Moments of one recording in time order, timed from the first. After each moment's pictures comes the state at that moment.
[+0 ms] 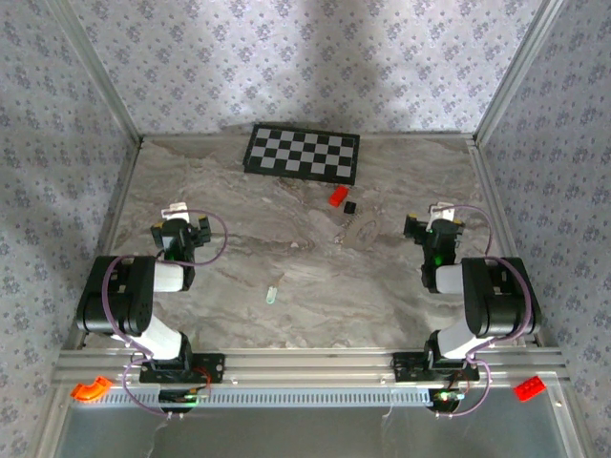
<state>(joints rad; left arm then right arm) -0.04 1.54 0.37 0.75 -0.31 -0.06 -0.01 1.51 0.34 0.82 0.22 0.02</state>
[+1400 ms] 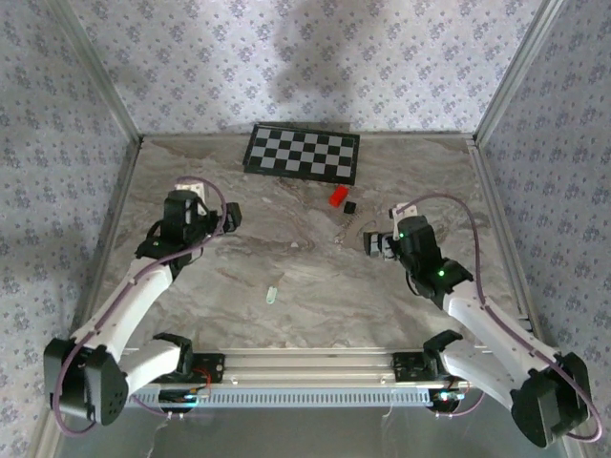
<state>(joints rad) -0.29 1.04 0.77 -0.32 -0.03 -0.40 0.48 0.90 0.60 -0.30 0.22 0.19</state>
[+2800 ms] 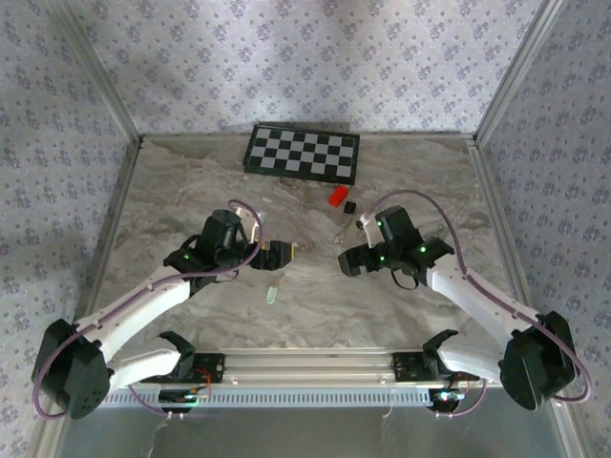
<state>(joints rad) -0.62 1.08 0.69 -0.24 0.30 -0.47 0.52 1.16 0.78 -0.54 -0.23 0.14</state>
